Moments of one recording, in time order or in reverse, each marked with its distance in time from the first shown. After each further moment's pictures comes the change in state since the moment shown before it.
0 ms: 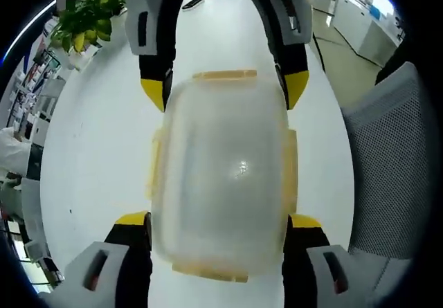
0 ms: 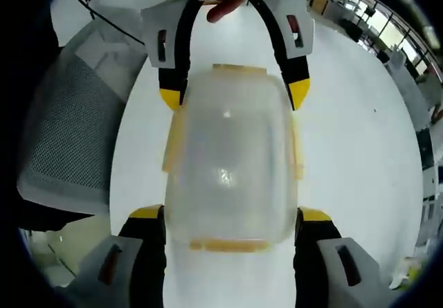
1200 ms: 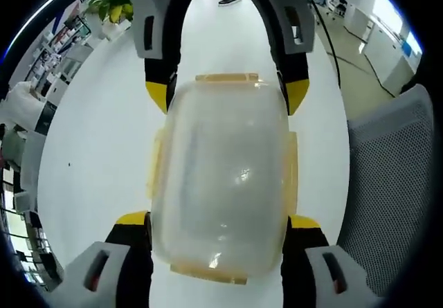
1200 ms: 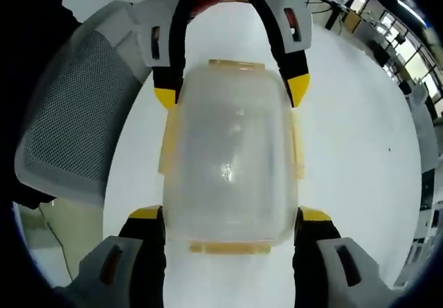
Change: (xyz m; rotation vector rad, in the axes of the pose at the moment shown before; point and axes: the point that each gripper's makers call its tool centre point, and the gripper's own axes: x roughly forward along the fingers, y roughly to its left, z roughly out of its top) left arm -0.014 -0.019 -0.033 -0.239 -0.002 0.073; right arm 0.016 0.001 0.032 -0.200 0.035 0.058
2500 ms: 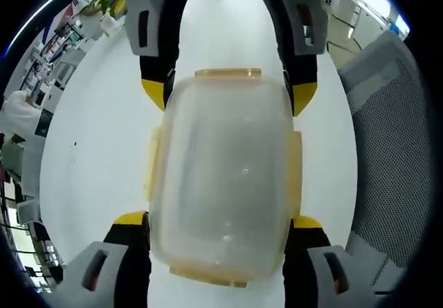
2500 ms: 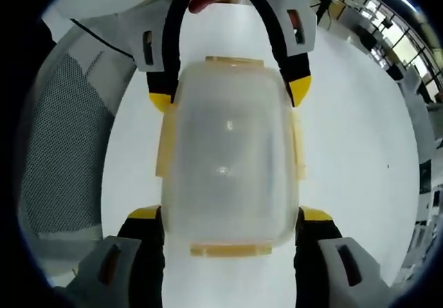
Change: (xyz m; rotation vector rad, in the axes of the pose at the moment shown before) left arm -0.015 0.045 -0.083 0.105 0.029 -0.025; right arm 0.032 -0.032 0.084 0.125 0.025 -0.054
